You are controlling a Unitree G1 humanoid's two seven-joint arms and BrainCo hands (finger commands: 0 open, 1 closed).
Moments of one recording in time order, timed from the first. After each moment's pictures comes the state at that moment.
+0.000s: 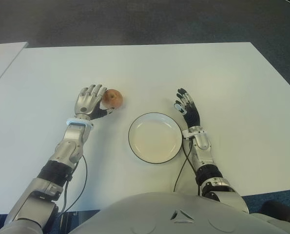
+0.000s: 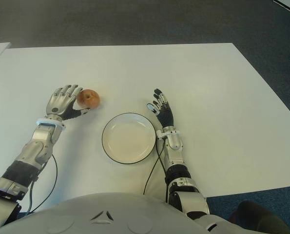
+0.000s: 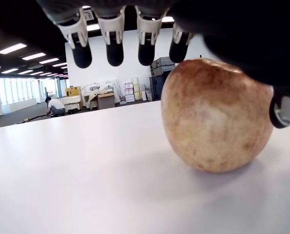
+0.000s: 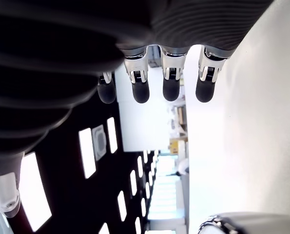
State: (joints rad) left arm -0.10 0.56 -0.30 0.20 1.09 0.15 0.17; right arm -0.18 0.04 -0.10 0.75 0.04 -0.62 0.18
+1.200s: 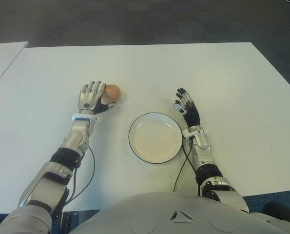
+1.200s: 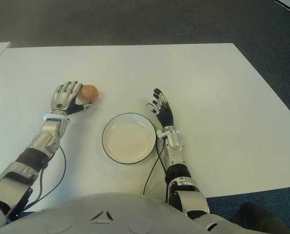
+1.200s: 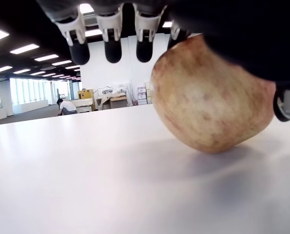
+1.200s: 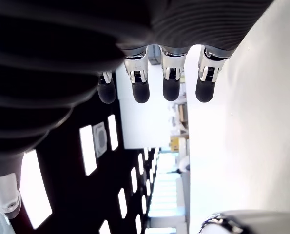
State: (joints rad) left arm -0.27 0.49 -0.37 0.52 1.02 0.15 0.34; right arm -0.19 0.03 -0.10 0.76 0.04 -0.63 0.20
